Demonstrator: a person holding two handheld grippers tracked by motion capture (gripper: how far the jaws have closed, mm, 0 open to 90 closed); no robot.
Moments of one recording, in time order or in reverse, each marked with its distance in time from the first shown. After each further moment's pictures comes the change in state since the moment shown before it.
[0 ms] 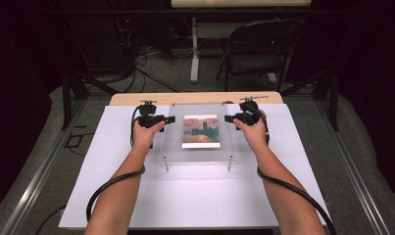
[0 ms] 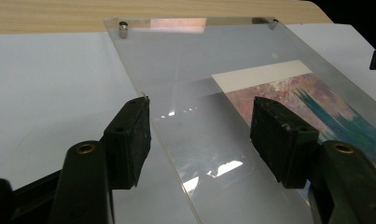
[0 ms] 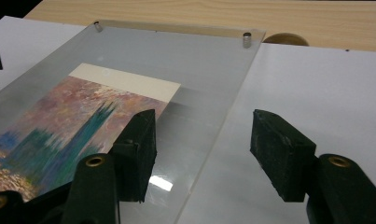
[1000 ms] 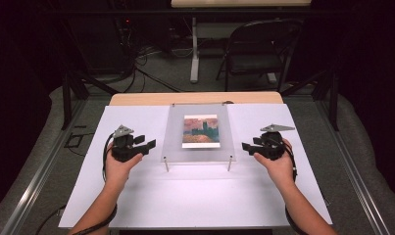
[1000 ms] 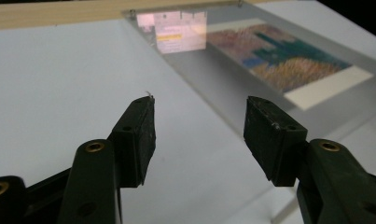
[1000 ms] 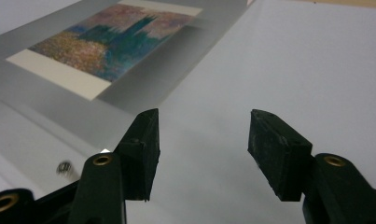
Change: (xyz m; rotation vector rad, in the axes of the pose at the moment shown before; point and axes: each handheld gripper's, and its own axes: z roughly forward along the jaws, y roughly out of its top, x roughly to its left) left arm -0.014 -0.077 -0.107 -0.120 0.013 0.169; right arm 0.013 -0.082 -0.106 -0.034 -0.001 -0.133
